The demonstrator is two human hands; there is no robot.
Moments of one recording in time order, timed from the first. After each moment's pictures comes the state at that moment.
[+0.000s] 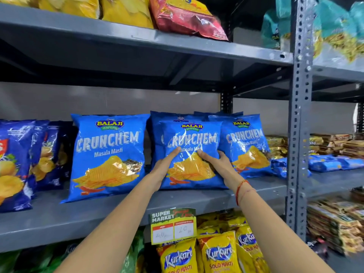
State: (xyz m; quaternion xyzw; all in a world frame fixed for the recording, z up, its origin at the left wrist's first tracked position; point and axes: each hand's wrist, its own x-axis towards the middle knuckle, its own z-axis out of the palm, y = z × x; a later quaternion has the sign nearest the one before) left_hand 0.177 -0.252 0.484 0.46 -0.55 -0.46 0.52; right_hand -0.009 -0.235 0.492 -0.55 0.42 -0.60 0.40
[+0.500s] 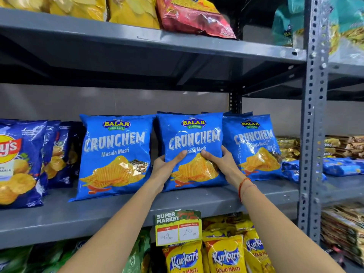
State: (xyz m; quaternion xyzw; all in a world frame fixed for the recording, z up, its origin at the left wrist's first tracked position) left_hand 0.176 -0.233 0.487 0.40 -0.55 -0.38 0.62; right_hand -0.009 -0.265 0.490 -0.60 0.32 -0.61 0.41
